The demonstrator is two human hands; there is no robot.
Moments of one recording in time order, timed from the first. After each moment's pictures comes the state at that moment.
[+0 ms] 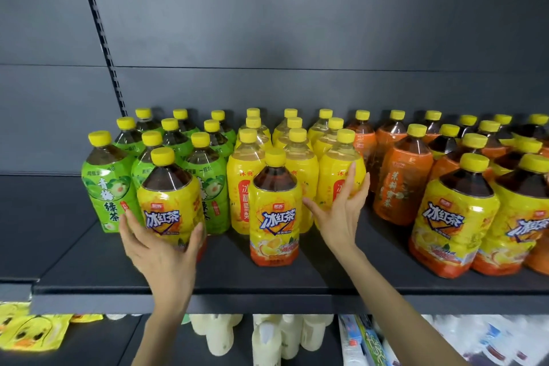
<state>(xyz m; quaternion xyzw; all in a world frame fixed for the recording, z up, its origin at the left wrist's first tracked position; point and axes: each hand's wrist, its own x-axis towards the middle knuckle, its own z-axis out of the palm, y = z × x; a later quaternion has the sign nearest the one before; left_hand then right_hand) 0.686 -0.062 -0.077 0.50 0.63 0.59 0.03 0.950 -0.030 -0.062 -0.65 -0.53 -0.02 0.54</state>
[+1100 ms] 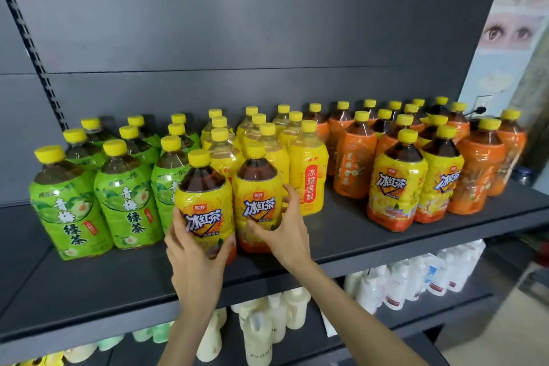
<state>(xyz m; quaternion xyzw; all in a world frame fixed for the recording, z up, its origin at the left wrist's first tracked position) 0.717 -0.084 -0.076 0.64 0.56 0.50 0.15 0.870 -0.094 -0.065 -0.64 -0.53 0.14 0.54</state>
